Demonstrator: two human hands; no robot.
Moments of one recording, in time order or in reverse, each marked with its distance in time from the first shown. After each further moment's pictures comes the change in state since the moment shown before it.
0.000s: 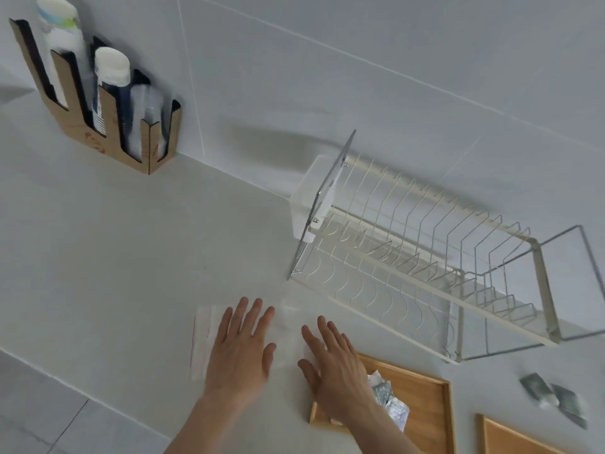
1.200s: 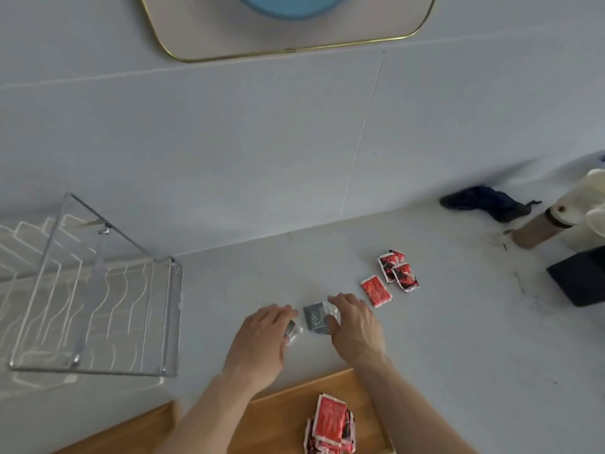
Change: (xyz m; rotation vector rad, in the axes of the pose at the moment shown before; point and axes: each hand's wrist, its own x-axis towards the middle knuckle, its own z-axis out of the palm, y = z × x) left_hand 0.081 0.575 0.094 -0.009 -0.277 0.633; right_hand -0.199 0.528 -0.052 0.423 0.326 0.725
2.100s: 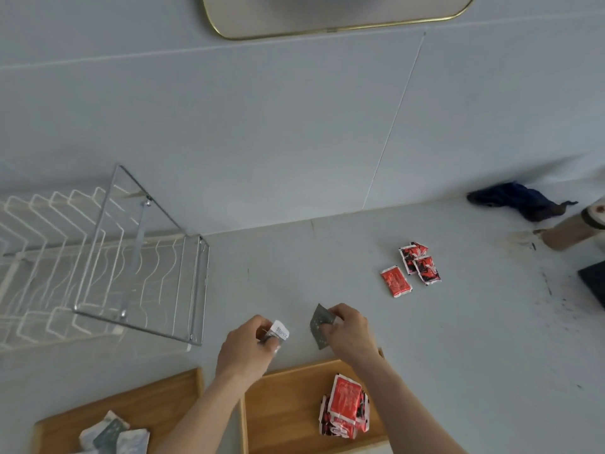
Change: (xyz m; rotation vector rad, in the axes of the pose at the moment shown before) left_hand -0.048 -0.039 0.016 -0.445 0.010 -0.547; right_hand -0.026 -0.030 0.027 0.450 -0.192 0.227
